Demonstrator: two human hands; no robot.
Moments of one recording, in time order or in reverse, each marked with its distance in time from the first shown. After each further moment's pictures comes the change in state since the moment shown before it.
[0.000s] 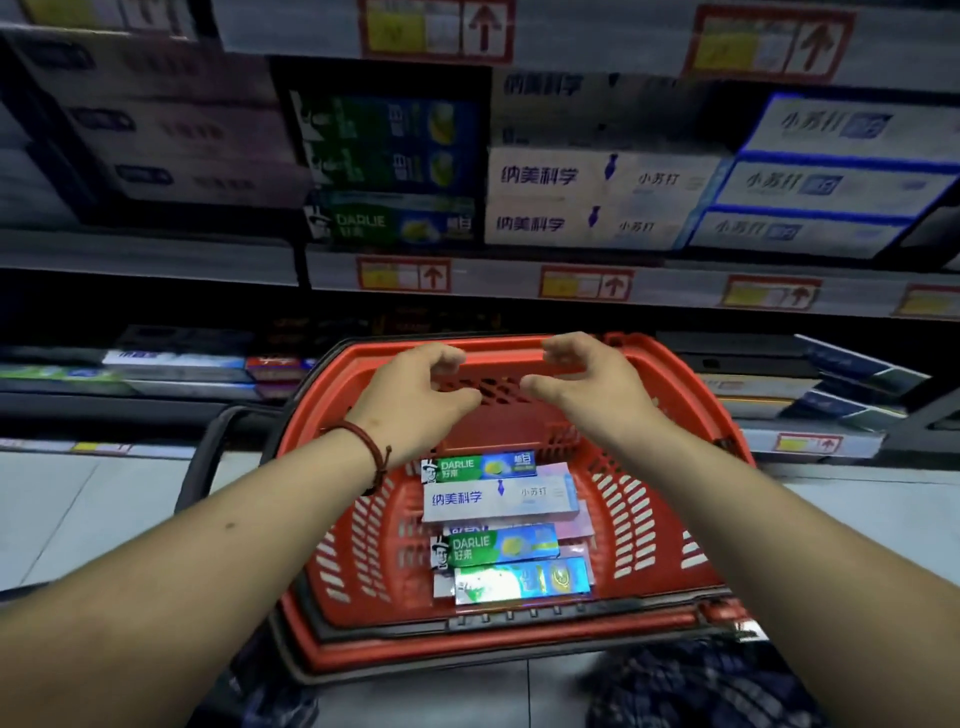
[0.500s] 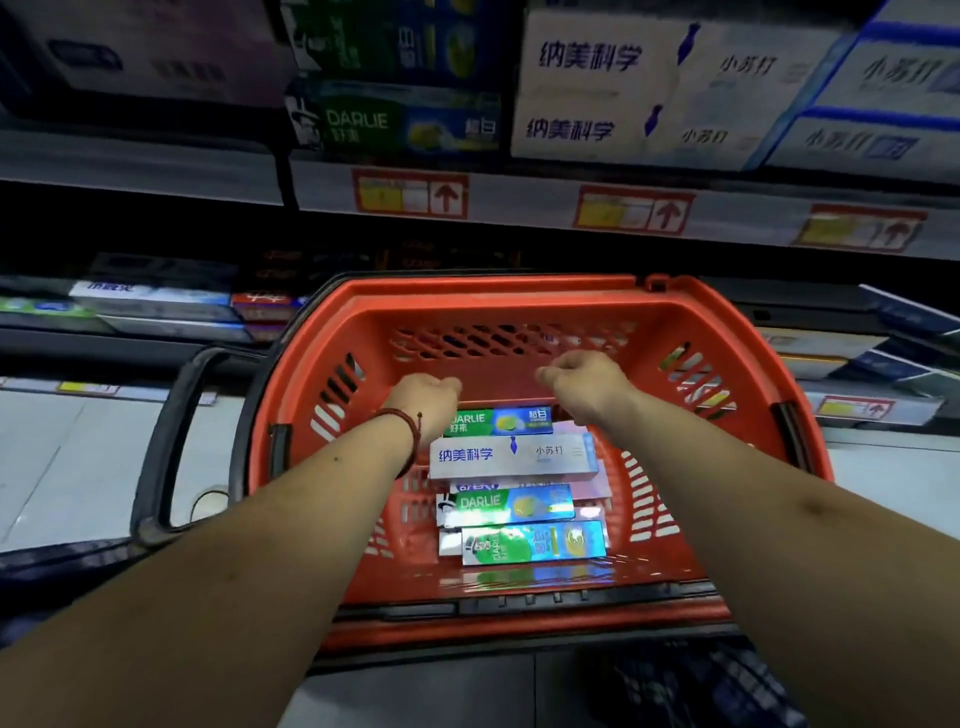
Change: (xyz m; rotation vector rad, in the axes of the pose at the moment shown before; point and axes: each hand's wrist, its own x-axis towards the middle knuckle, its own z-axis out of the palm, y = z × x) left_hand 0.045 -0.094 0.072 -0.046 -0.059 -0.446; right_hand 0.047 0.077 0.054 -0.144 -0.182 0.364
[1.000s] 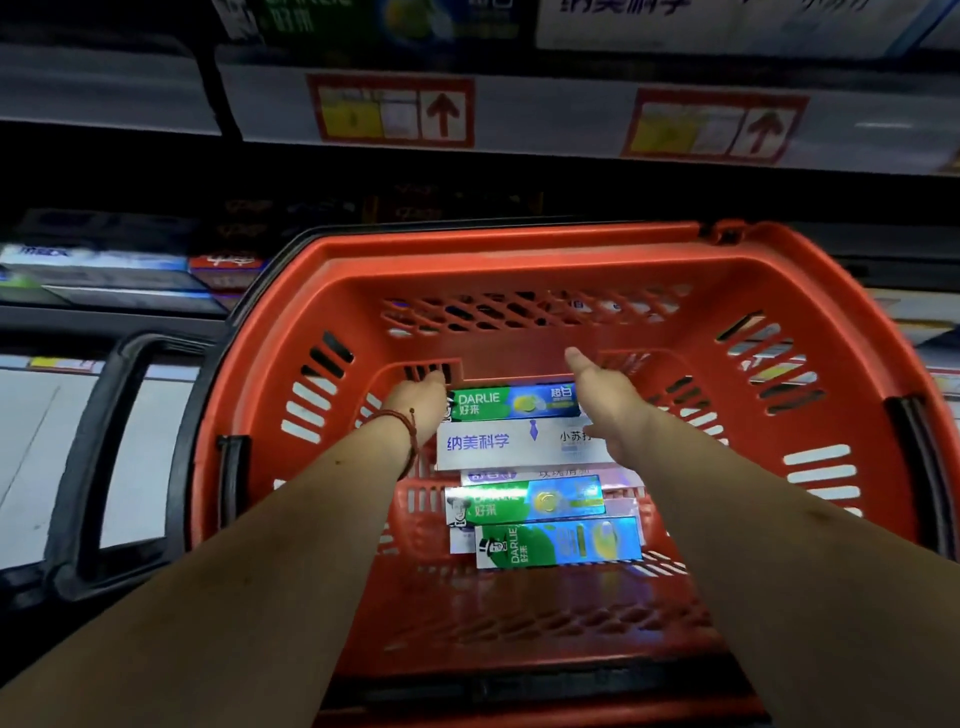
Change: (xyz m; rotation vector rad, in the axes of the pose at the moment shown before) left_hand 0.065 -0.042 0.031 -0.244 -0.011 -0.343; right_hand 0.068 0.051 0.052 0.340 -0.039 0.375
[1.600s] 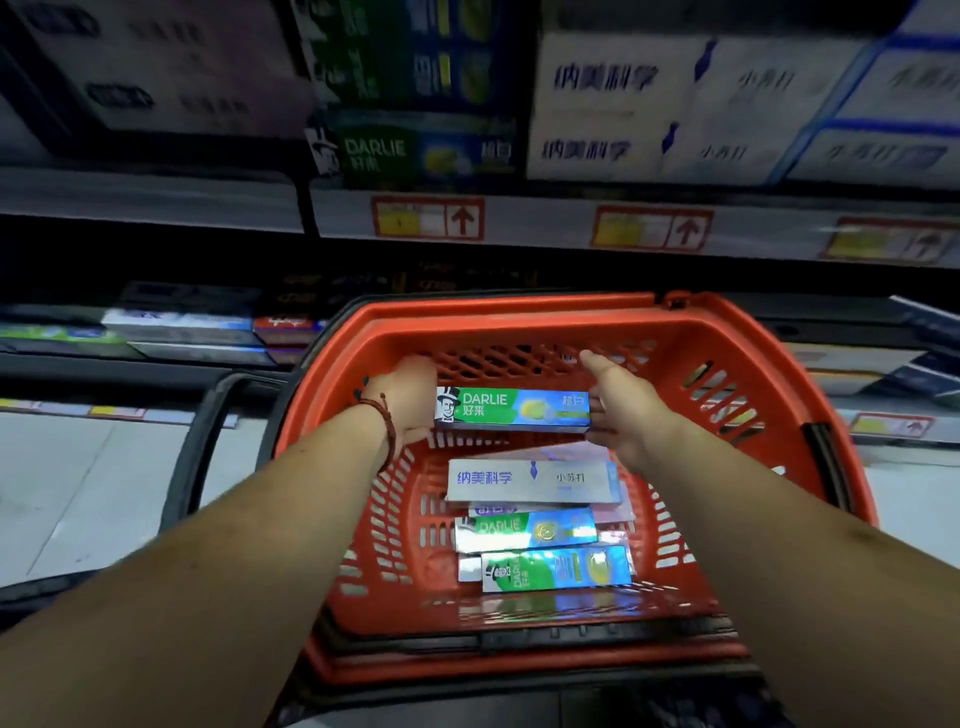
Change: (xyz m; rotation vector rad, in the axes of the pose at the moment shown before) left_hand -0.076 0.050 -0.060 -0.258 -0.065 0.146; right_hand -0.071 -0.036 -0.034 0.254 0.021 -0.155
